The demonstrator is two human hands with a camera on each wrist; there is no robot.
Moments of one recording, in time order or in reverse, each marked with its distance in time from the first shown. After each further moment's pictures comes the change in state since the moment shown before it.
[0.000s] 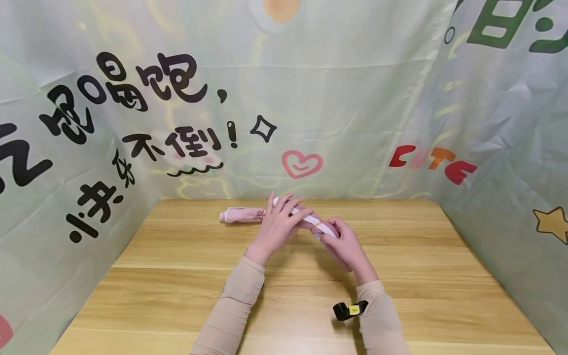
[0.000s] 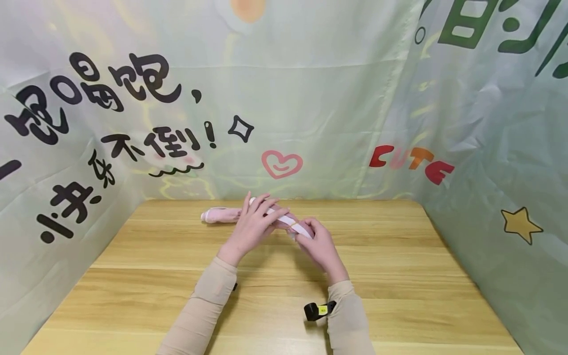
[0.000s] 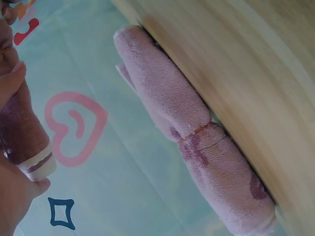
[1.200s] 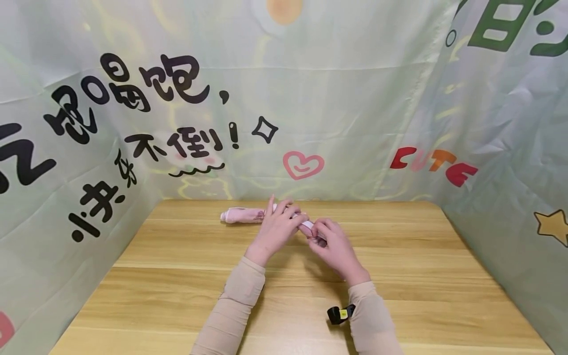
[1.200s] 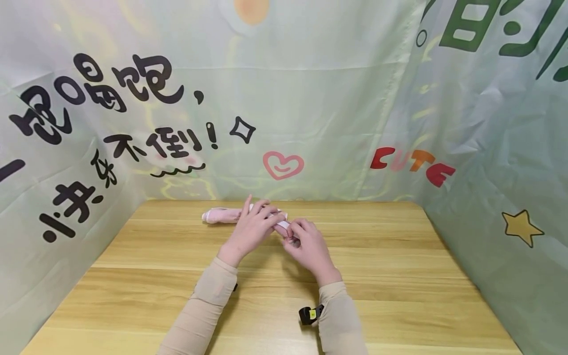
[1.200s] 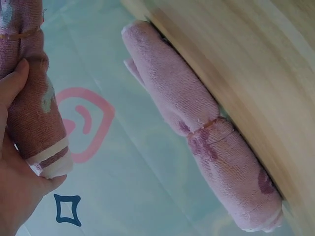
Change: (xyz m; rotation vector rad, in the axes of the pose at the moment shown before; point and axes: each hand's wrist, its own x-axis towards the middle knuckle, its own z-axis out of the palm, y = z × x) left_hand 0.000 0.002 -0.004 -0.002 -0.087 -0.026; right_hand 0.000 0.001 0.023 -0.429 0.103 -0.471
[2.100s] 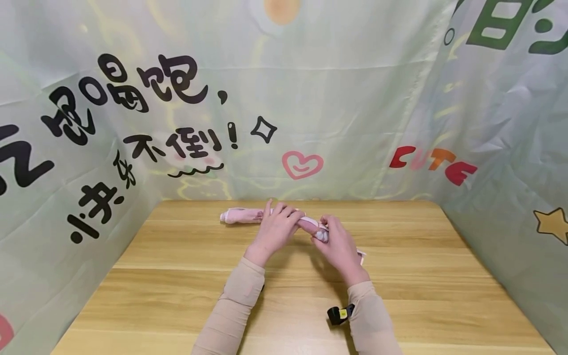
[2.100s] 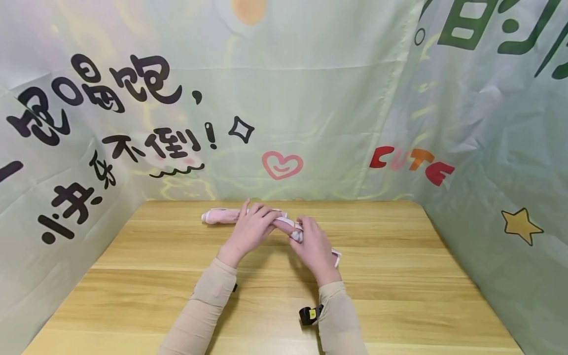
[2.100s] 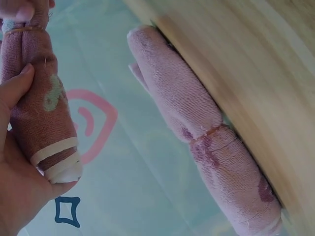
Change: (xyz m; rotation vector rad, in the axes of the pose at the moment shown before) left_hand -0.001 0.001 -0.002 -0.045 -0.042 -0.069; right_hand -0.001 0.004 0.001 -0.118 0.021 0.191
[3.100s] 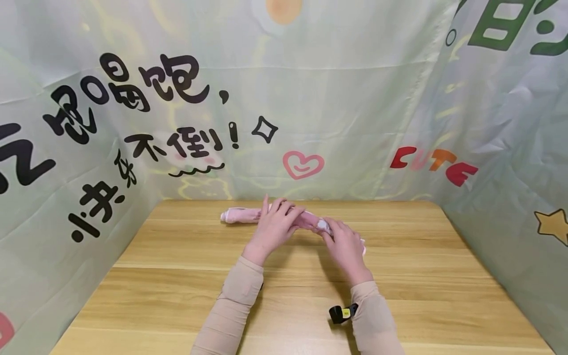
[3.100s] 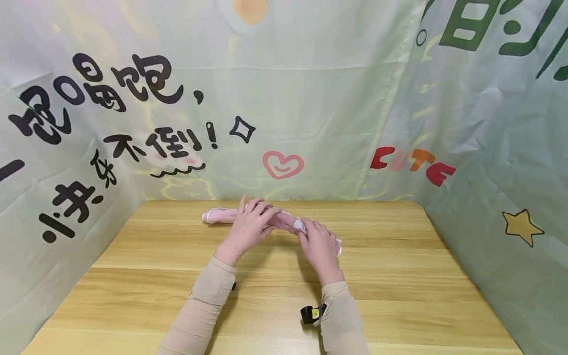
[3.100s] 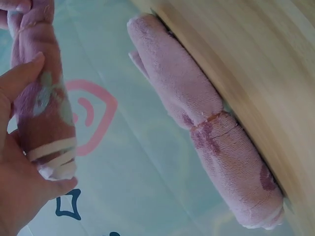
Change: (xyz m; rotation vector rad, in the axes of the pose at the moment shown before) left_hand 0.000 -0.006 -0.005 0.036 0.032 0.009; right_hand 0.000 0.002 -0.008 -0.126 -0.019 0.081
